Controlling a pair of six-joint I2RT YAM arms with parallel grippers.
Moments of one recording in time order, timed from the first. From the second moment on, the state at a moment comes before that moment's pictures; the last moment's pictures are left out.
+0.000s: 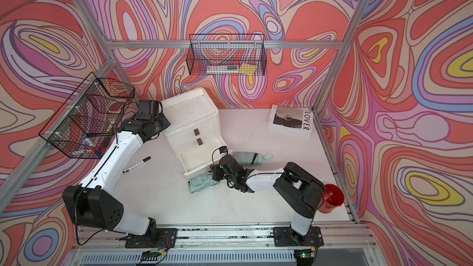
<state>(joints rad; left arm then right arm) -0.11 1.49 1.45 -0.73 -0.26 -0.65 0.90 1.73 0.81 0.36 0.00 0.64</state>
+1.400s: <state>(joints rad) -0.51 0.84 0.96 -0.89 -0.03 -0.52 0.95 1.10 0.59 0.05 0.11 0.10</state>
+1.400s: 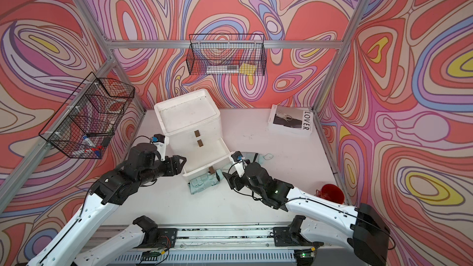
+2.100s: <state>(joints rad) -0.52 0.56 0.81 -0.99 -0.10 -0.51 0.94 1.83 1.01 -0.03 -0.14 -0.59</state>
